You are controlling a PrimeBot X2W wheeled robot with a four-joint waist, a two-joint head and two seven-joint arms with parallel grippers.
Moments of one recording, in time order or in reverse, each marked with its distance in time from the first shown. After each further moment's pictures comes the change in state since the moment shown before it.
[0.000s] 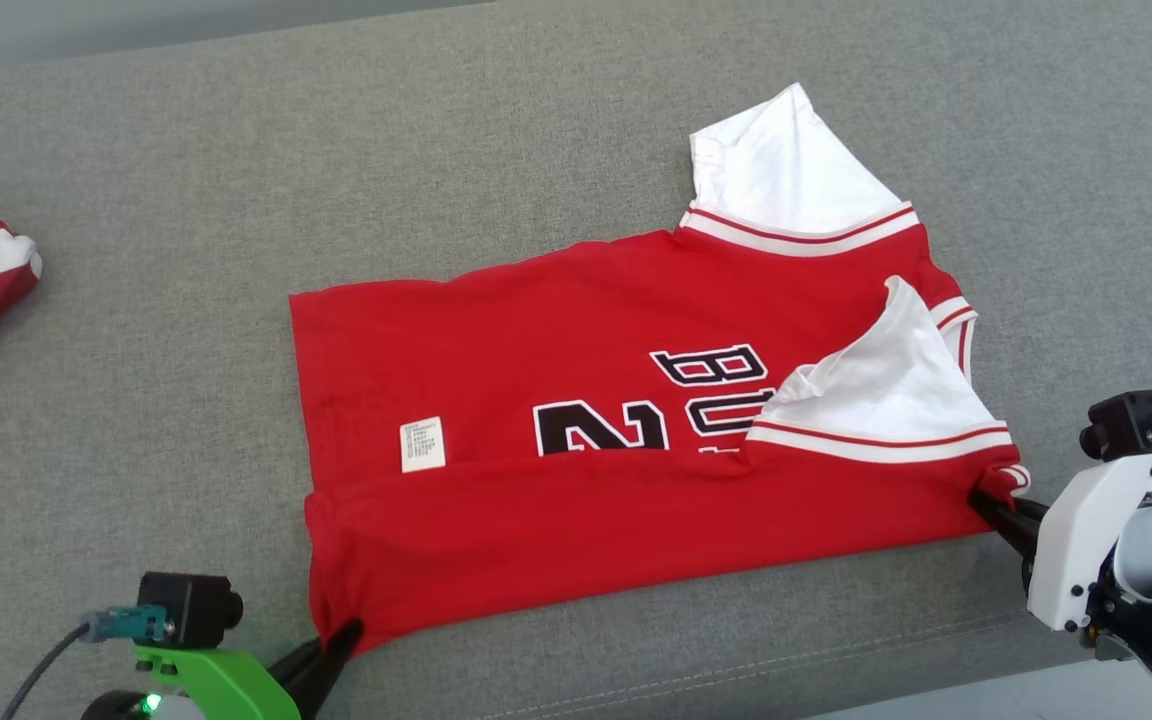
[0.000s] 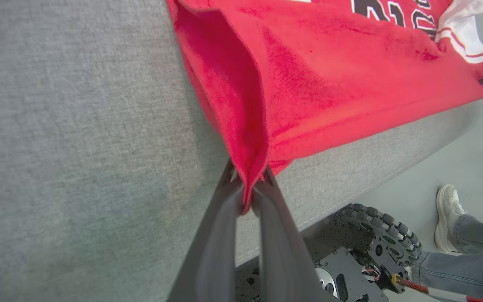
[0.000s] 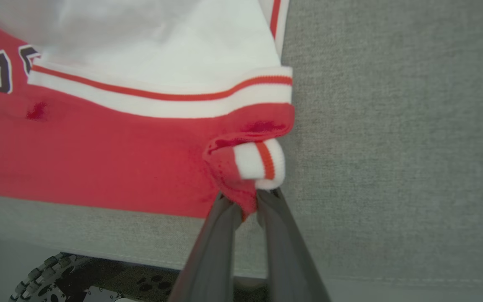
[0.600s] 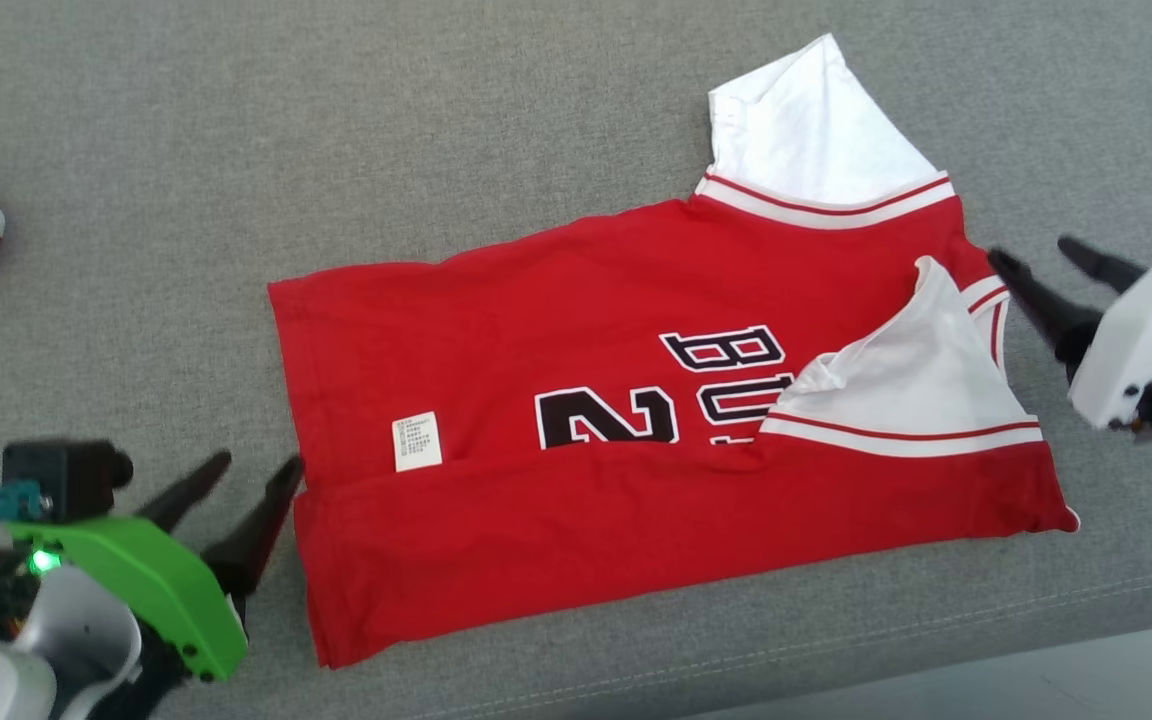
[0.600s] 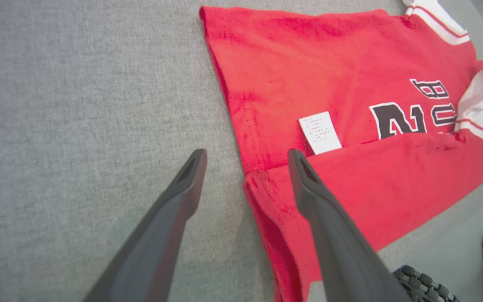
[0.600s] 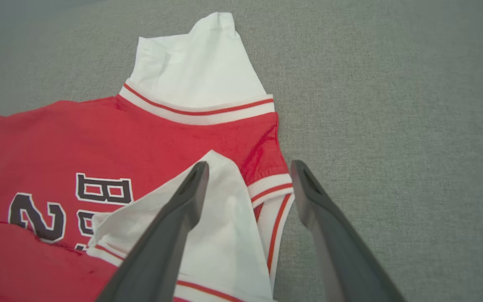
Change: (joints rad) left arm -0.043 0.080 0.102 -0.148 0.020 0.088 -0.007; right arm -0.183 -0.013 -0.070 -0.143 -0.033 -0.001 0.000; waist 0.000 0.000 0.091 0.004
